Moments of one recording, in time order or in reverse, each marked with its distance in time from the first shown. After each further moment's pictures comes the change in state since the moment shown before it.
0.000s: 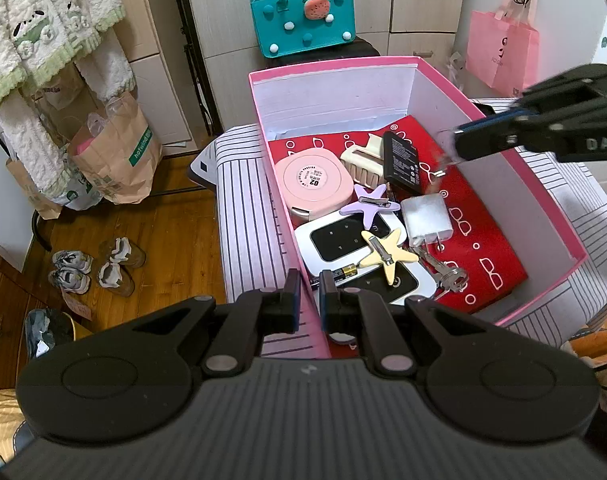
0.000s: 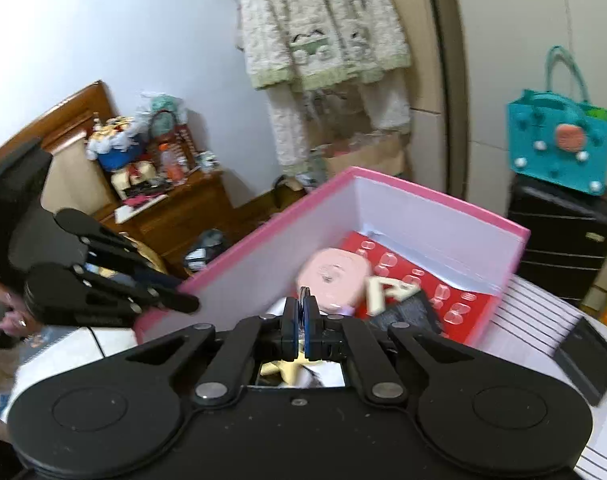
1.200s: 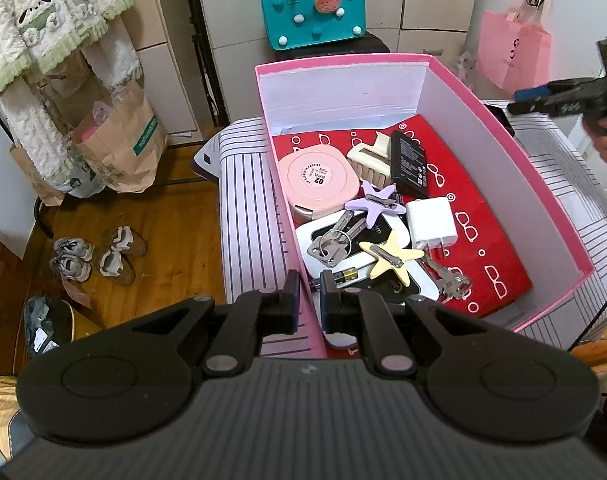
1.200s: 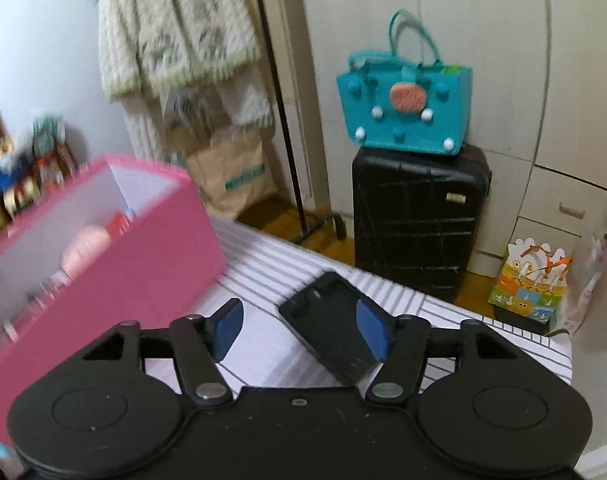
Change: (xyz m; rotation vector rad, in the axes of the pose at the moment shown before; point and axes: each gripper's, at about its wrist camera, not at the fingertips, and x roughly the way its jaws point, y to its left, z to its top) left arm 0.006 0.002 0.003 -0.041 0.021 0.013; right arm -0.041 -0.205 -0.061 0.087 -0.006 -0.300
